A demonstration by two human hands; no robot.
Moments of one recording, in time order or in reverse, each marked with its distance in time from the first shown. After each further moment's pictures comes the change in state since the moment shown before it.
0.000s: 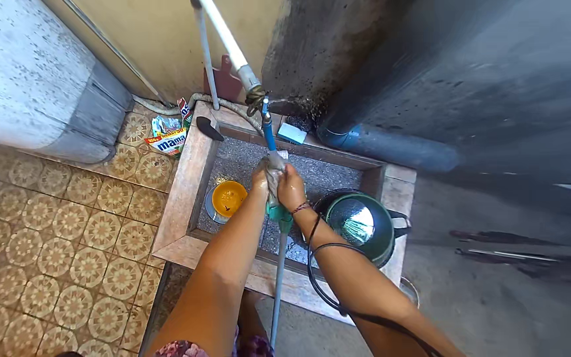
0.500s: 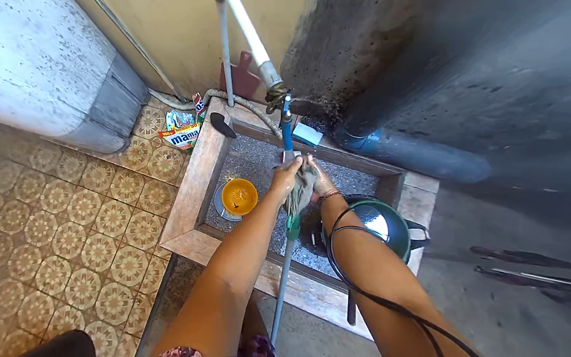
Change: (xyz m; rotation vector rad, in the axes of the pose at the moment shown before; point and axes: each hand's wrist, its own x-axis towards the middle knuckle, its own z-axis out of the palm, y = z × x) left_hand -0.011 0.017 0.008 0.299 -0.175 0.073; right_hand 0.047 0.046 -0.004 0.959 -0.223 0.249
